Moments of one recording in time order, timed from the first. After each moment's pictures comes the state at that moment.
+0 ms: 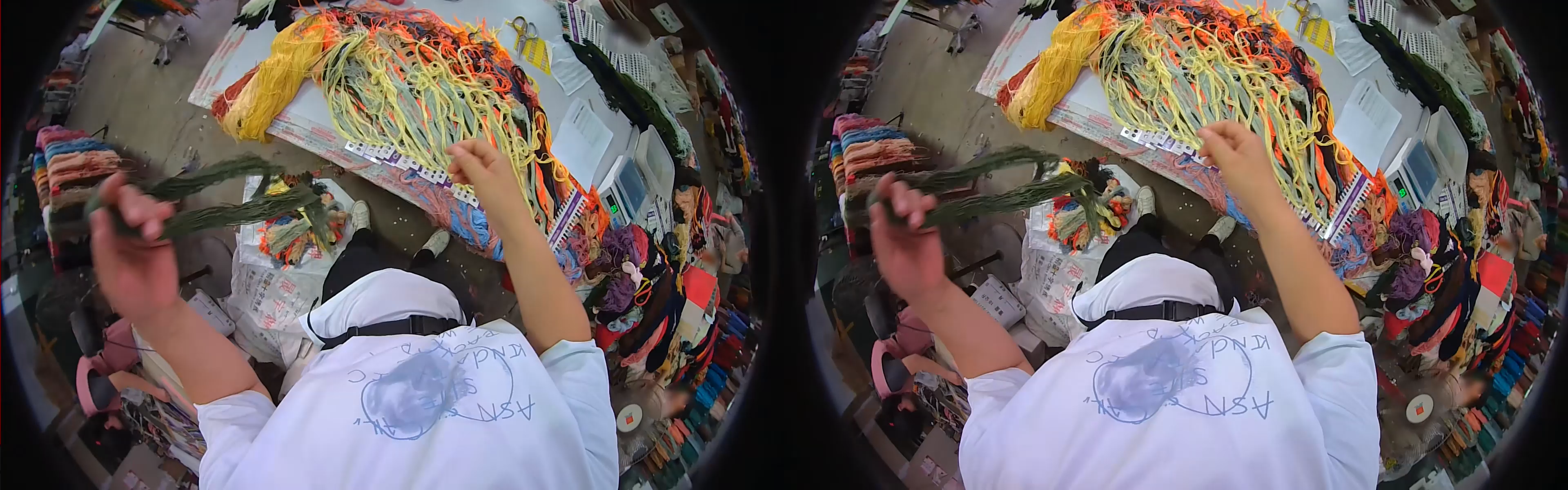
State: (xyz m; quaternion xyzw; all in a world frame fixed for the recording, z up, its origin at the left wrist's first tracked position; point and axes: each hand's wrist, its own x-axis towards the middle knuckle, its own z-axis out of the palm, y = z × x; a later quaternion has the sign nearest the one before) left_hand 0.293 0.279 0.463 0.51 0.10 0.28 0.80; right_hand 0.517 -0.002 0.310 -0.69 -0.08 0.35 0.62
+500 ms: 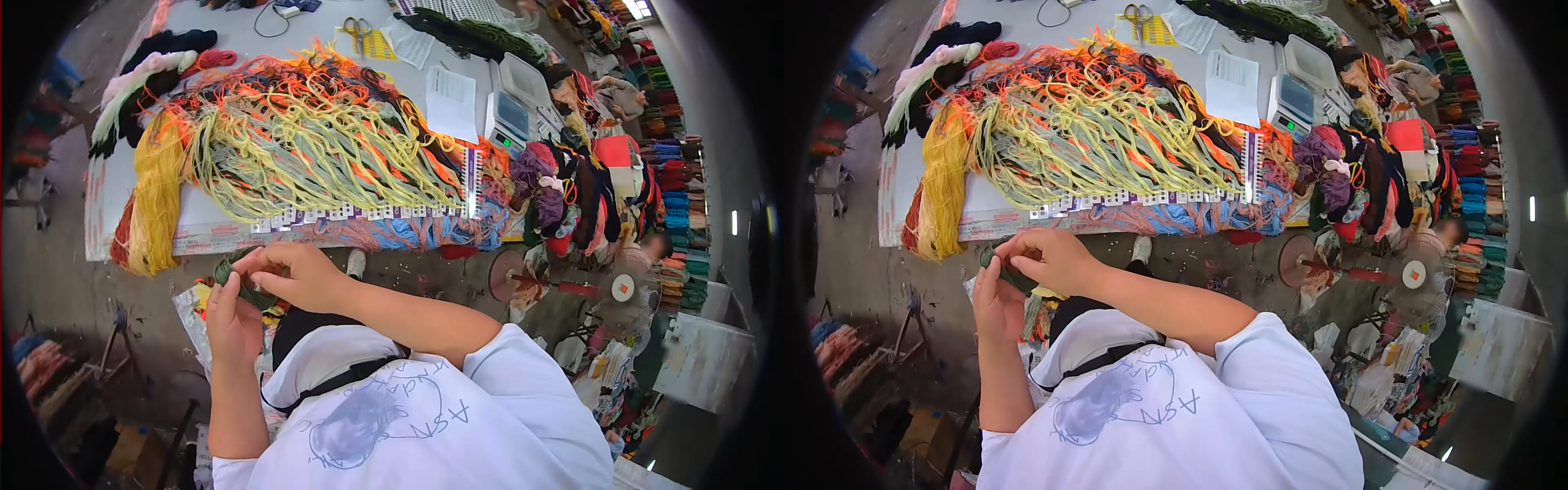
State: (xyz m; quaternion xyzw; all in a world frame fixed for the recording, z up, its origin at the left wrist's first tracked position) left_hand 0.373 0.266 0.315 0.34 0.23 -0.05 0.91; right_hand 0.441 0.130 0.325 -0.68 -0.13 0.30 0.66
